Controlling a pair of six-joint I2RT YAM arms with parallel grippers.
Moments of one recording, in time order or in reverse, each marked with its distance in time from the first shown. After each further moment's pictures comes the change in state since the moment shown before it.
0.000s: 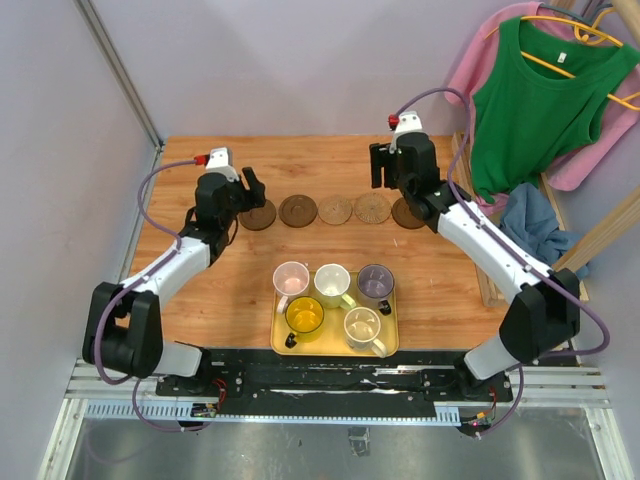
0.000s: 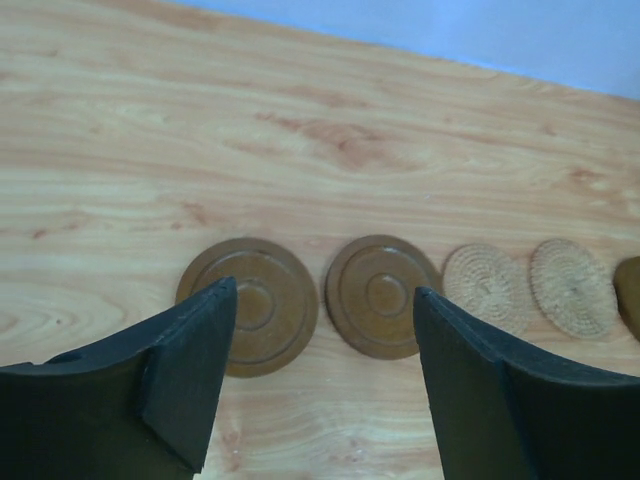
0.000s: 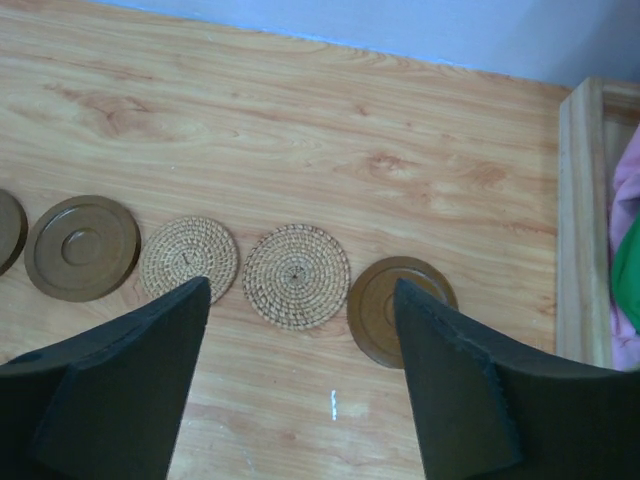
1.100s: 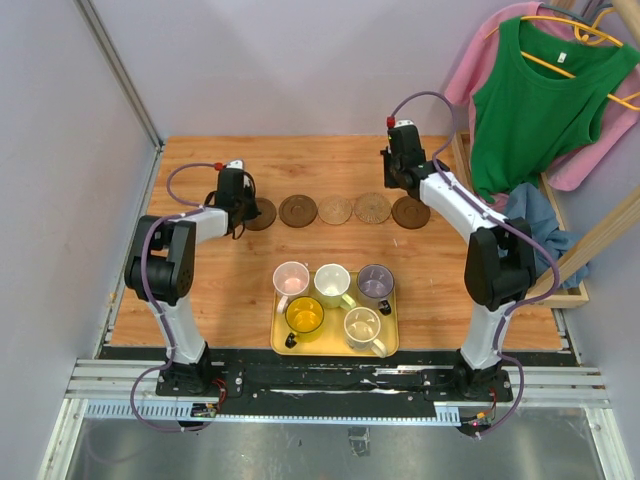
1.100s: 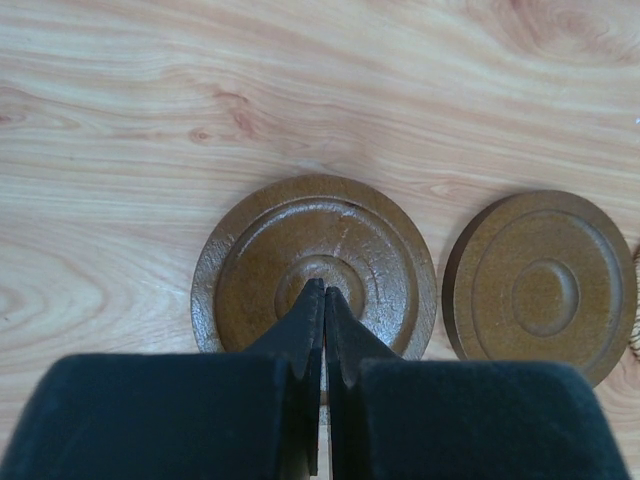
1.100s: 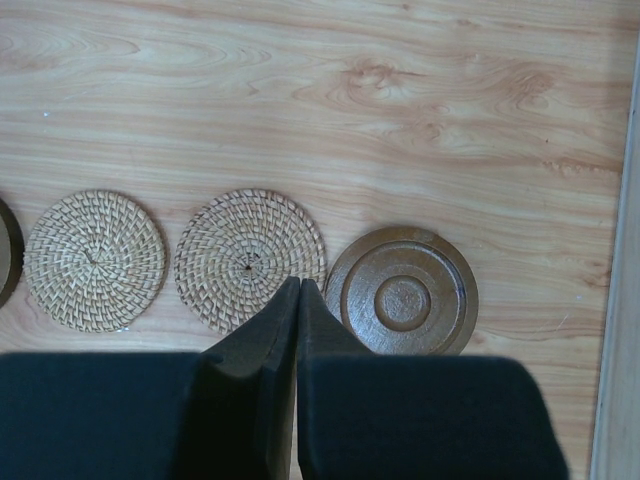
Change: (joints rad) left arm 0.072 0.500 0.225 -0.147 0.018 -0.034; right arm -0.125 0.397 0.244 -0.168 -0.069 0.065
